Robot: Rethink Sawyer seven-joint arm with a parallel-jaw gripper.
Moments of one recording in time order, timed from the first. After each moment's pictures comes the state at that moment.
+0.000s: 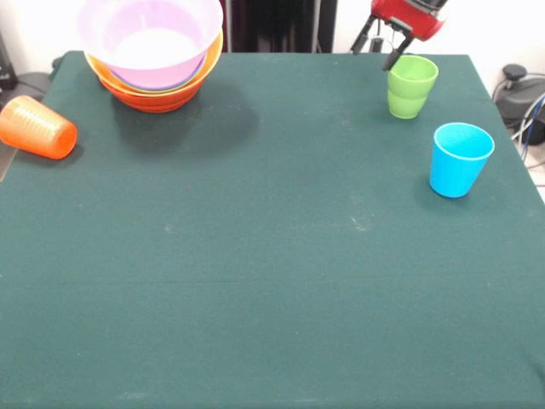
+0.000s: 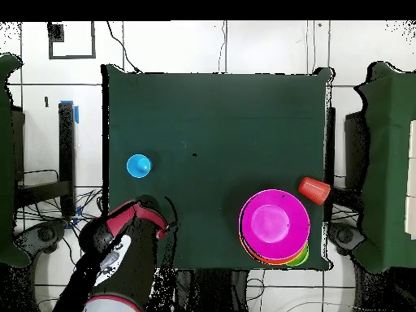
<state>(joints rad) 0.34 -0.55 -0.20 1.76 -0.35 0.55 2.54</state>
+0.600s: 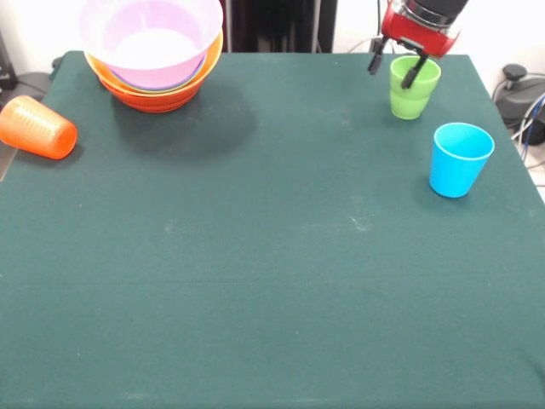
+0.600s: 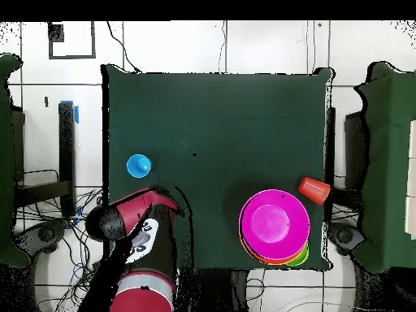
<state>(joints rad) 0.21 -0.56 -0.08 1.76 -0.28 0.52 2.54</state>
